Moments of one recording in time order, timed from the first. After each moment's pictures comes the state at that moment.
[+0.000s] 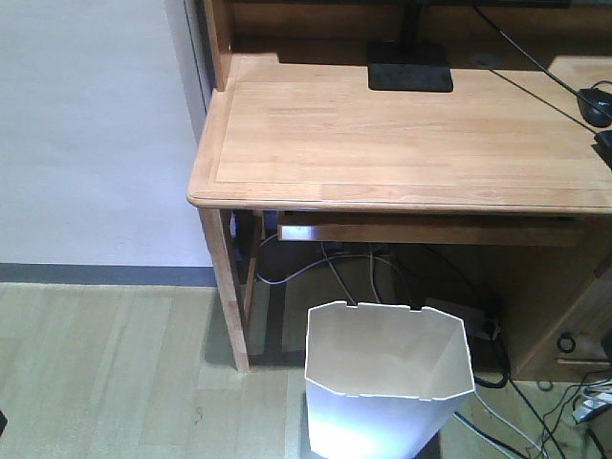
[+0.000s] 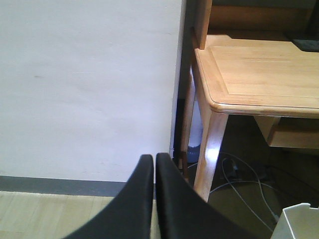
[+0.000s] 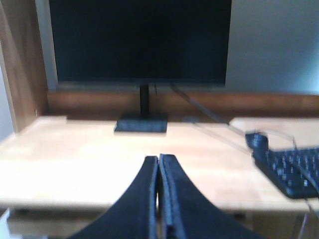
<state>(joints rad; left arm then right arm) 0.01 -0.01 0.03 0.04 0.34 -0.10 -0.03 0.27 -0.13 0.03 0.02 -0.07</state>
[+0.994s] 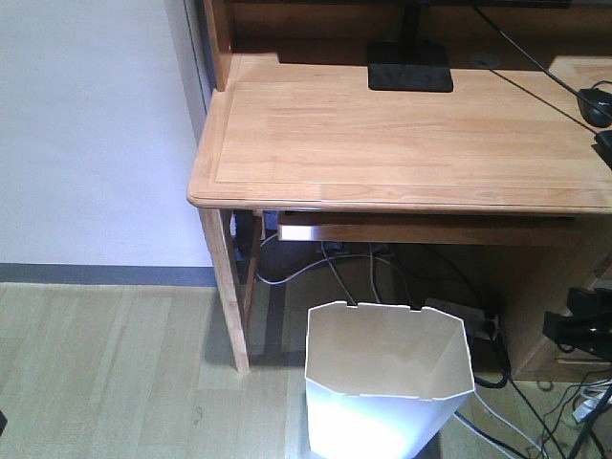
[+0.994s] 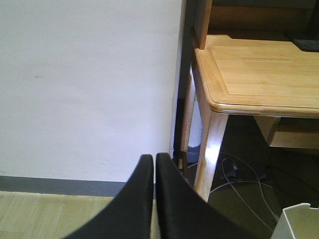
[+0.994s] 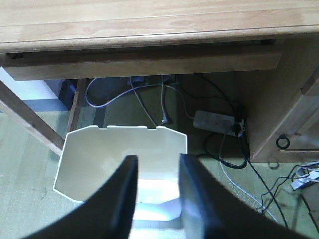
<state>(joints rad) 0.01 -0.01 0.03 0.04 0.34 -0.10 -0.03 0.77 -0.29 0.11 0.34 -0.06</state>
